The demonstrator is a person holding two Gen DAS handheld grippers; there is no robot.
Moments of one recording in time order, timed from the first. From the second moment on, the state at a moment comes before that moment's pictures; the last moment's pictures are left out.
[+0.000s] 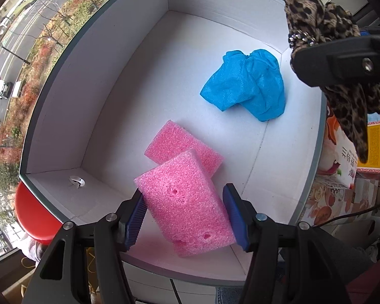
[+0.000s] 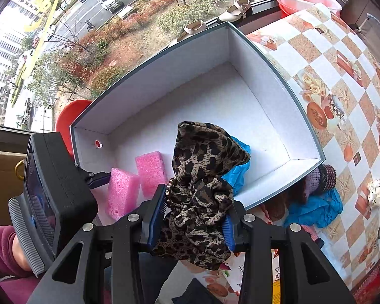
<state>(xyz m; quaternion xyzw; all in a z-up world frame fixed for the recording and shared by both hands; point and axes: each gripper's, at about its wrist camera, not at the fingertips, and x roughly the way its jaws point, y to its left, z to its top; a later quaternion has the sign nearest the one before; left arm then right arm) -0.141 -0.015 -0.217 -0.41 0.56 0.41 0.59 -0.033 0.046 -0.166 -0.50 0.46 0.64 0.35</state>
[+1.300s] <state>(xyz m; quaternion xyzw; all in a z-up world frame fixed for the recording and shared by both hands) -0.171 0.036 -0.176 -0.43 0.49 0.47 0.59 -0.045 0.086 -0.150 -0.49 0.46 0.65 0.36</state>
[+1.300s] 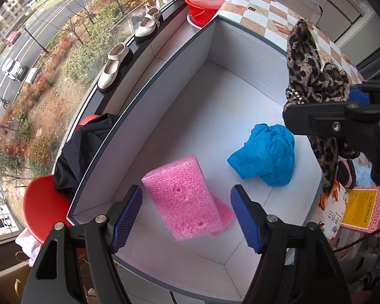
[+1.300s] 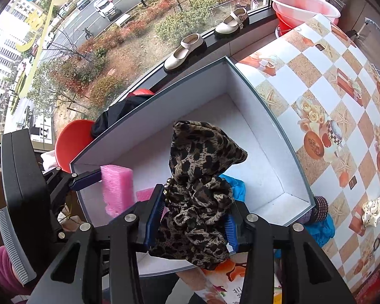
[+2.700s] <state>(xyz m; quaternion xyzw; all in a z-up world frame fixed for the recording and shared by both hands) 0.005 0.047 -0.110 -0.36 0.53 0.30 0.71 0.250 -0.021 -0.105 -0.30 0.66 0.45 0.52</state>
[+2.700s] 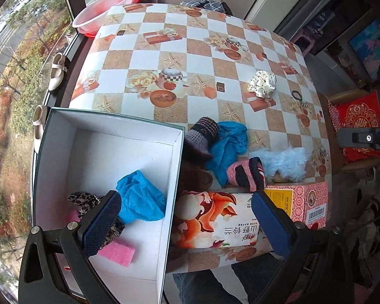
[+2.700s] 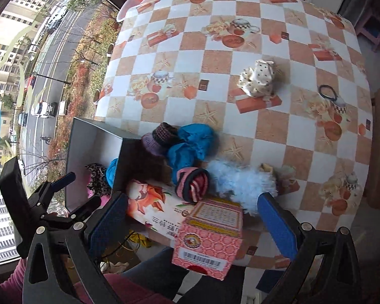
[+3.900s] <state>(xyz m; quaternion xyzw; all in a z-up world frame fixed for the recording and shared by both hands) 0.291 0.108 -0.202 -0.30 0.62 0.26 0.68 0.440 -0.133 -0.224 -0.17 0.70 0.35 0.60</state>
